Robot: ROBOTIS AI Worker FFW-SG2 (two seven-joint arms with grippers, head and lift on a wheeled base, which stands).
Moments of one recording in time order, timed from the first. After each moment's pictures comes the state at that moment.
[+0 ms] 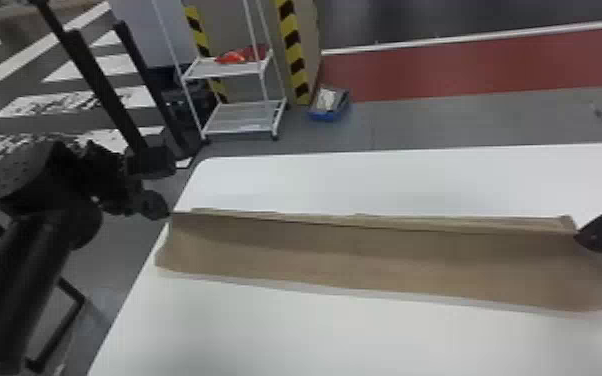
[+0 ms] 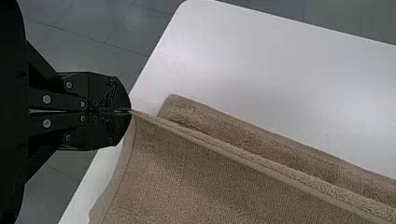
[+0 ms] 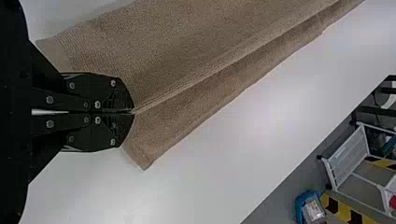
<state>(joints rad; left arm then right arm) -0.39 0.68 -0.01 -1.24 -0.88 0.16 -1.23 -0.25 -0.33 0.13 -1.75 0.77 0.77 1.36</state>
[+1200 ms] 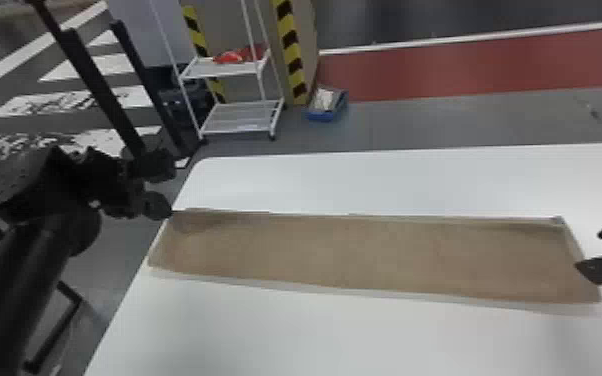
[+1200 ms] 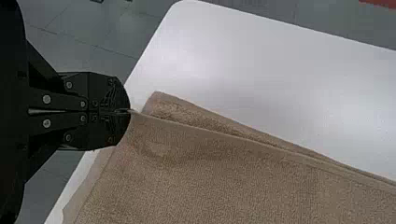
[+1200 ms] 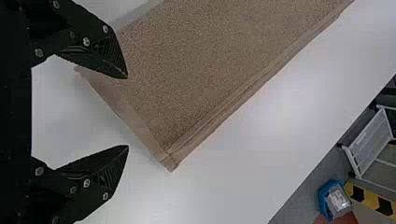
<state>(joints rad) -0.37 0.67 0.00 -1.24 -0.83 0.14 -1.17 -0.20 -0.33 0.15 -1.81 0.82 0.90 1.36</state>
